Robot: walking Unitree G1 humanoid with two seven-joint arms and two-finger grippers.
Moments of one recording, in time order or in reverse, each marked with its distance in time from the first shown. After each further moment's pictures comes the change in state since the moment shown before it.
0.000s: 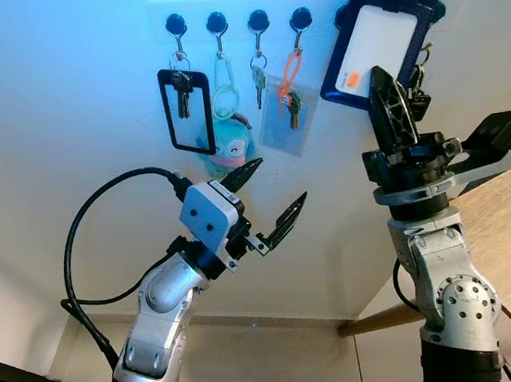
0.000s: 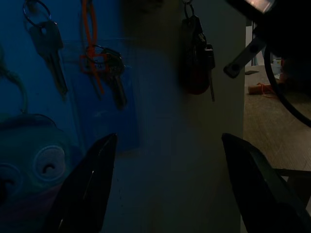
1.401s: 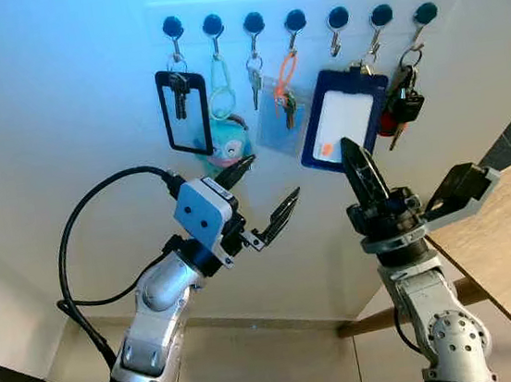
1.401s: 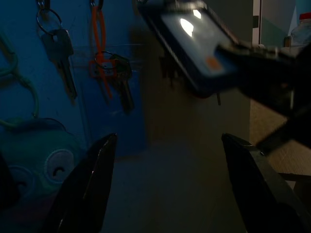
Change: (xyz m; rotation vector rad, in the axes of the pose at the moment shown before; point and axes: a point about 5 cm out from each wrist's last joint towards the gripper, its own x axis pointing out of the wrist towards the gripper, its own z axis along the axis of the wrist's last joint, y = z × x) left arm -0.001 0.005 0.001 0.003 -0.004 0.034; right arm -0.042 -0.025 -0.017 0.000 0.091 -0.122
